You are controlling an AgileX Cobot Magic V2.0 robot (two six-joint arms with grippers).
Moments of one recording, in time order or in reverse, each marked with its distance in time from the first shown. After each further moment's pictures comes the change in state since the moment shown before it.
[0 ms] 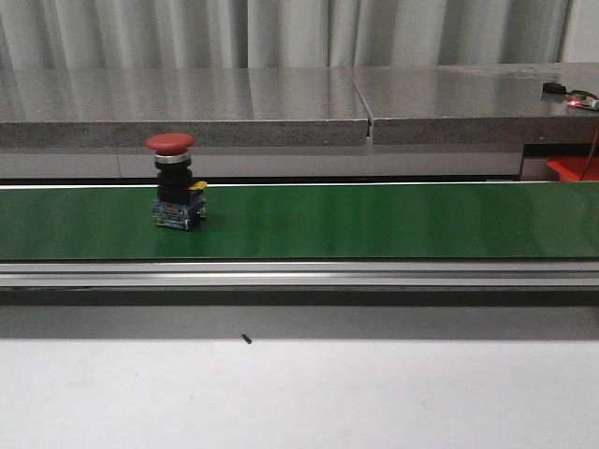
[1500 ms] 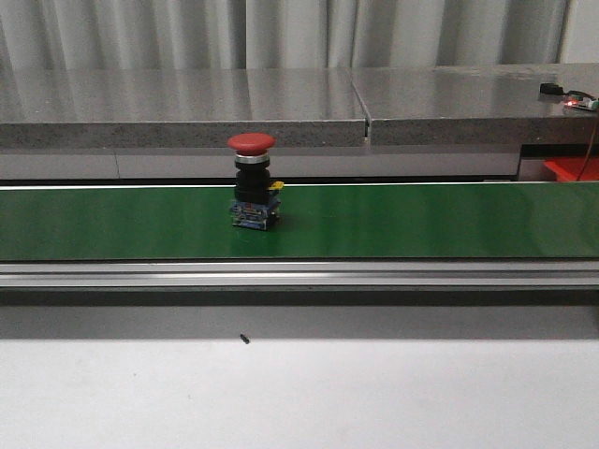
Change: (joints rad) left arm 0.000 0.000 0.000 0.000 0.000 0.000; right arm 0.002 -0.024 -0.174 0.052 0.076 -0.004
